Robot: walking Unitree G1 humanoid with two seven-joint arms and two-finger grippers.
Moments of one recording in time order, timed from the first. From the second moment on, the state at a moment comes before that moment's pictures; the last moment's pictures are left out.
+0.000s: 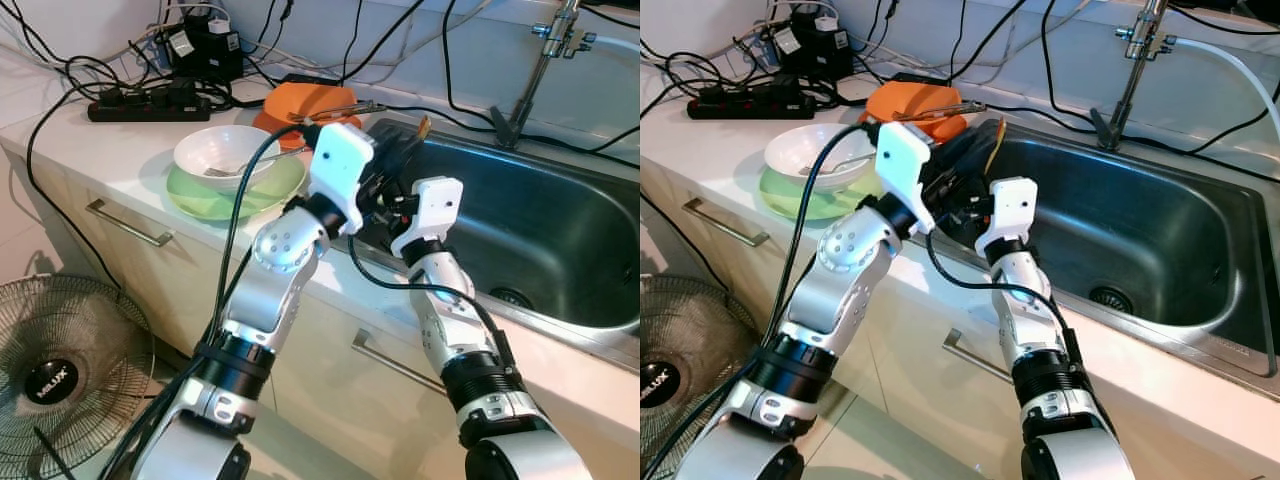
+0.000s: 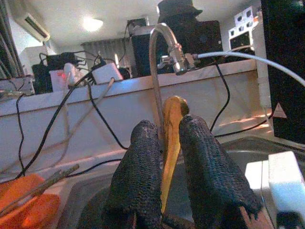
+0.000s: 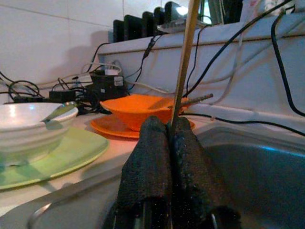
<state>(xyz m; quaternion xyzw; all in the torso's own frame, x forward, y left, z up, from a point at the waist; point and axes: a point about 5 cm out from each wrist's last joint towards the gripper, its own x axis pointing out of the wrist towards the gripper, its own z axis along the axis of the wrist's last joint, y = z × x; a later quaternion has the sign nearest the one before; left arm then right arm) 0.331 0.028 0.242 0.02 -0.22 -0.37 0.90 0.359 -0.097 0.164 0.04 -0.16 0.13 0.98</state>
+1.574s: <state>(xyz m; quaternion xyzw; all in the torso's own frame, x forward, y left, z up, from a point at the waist) 0.334 0.080 0.195 -0.02 -0.15 -0.26 0.95 0.394 -0.138 0.175 0.00 -0.09 0.06 0.99</state>
